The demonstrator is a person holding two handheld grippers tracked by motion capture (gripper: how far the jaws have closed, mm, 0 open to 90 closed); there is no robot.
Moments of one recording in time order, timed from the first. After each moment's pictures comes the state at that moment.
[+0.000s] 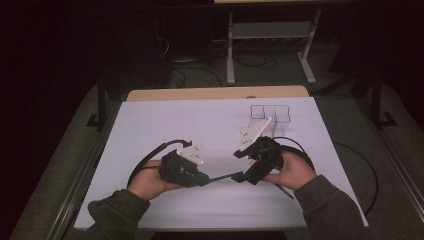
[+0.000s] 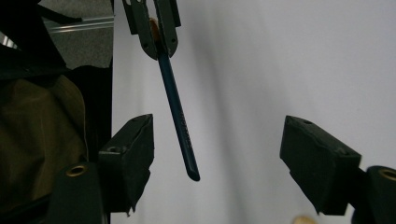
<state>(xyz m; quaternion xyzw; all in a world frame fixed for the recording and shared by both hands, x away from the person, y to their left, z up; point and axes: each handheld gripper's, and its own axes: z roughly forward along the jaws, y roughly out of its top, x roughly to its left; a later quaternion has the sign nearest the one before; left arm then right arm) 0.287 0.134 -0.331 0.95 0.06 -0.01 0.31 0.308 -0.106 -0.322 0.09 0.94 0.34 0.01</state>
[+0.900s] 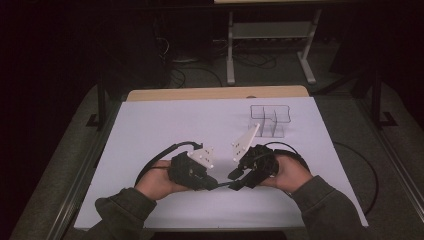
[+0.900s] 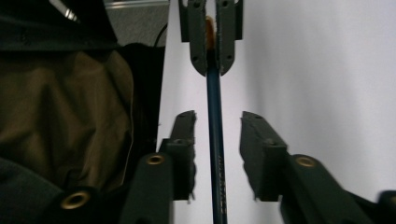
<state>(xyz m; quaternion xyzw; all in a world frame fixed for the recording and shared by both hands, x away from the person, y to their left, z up) 0.283 0.112 -0.330 0.95 0.02 -0.04 0.30 0.300 -0.091 -0.330 0.02 0.95 0.31 -0.06</state>
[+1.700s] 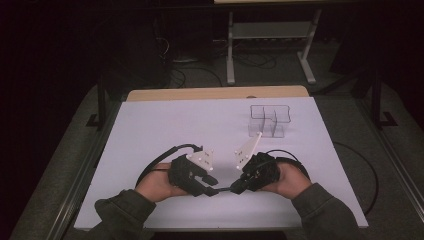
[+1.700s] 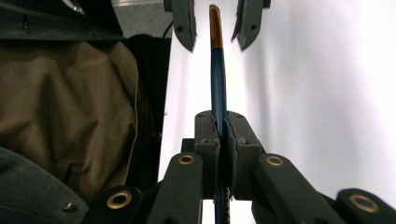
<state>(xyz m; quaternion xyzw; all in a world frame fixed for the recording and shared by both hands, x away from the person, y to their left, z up) 0.281 0.116 -0.336 0.95 0.02 -0.04 0.31 0.294 -0.100 -0.353 0.02 0.94 0.32 -0.07</state>
